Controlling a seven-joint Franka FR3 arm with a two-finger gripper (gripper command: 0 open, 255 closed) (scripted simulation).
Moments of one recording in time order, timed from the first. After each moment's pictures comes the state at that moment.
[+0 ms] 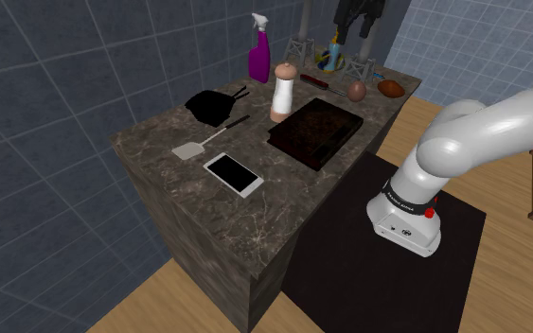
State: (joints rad) arm -0.01 -0.74 -0.06 -2.30 -0.06 1.56 0.14
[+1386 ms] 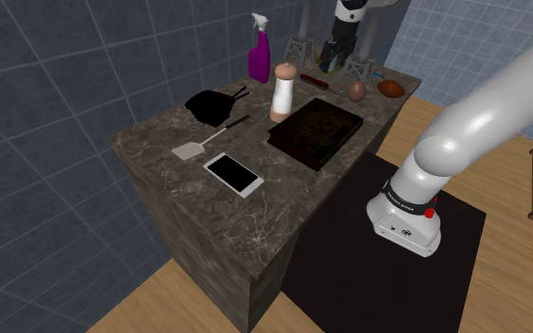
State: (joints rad) arm -0.06 -0.30 -0.36 -2.35 -0.12 2.10 -0.20
